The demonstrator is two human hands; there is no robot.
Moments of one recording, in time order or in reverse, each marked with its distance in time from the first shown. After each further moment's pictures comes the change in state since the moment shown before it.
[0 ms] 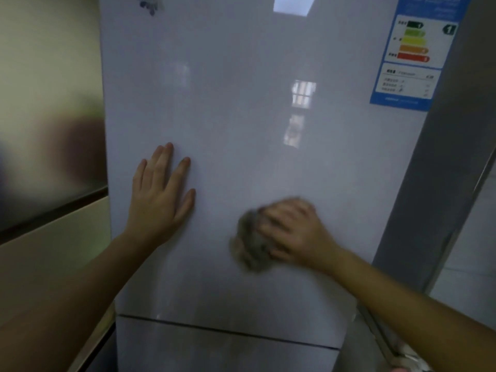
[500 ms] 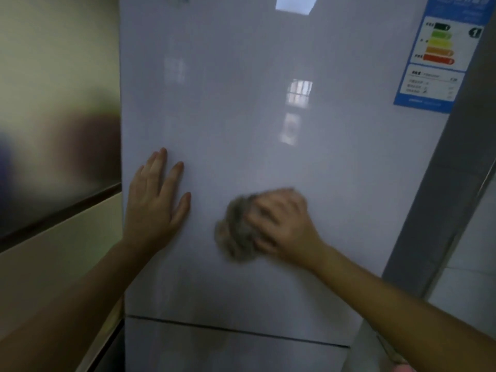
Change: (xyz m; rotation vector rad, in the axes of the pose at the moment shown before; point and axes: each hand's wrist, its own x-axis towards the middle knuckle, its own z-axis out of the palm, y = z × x) left_hand -0.020 -0.037 0.003 -0.072 0.072 -0.035; right_hand 0.049 -0.032 0.025 -0.040 0.052 0.107
